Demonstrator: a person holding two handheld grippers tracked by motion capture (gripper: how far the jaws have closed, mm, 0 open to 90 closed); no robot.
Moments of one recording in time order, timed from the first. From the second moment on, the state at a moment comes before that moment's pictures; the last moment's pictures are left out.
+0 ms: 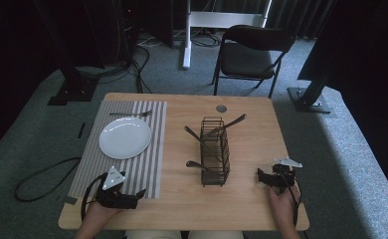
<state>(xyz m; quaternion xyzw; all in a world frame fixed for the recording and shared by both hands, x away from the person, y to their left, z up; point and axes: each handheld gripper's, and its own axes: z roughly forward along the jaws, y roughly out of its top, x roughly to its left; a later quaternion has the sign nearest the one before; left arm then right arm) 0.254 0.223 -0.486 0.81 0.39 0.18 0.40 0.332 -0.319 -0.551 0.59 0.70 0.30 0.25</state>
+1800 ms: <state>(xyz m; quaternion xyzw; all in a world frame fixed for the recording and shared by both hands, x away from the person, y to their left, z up) 0.263 0.093 -0.417 0.75 0.27 0.16 0.58 0.332 -0.319 -0.551 0.59 0.70 0.30 0.25</state>
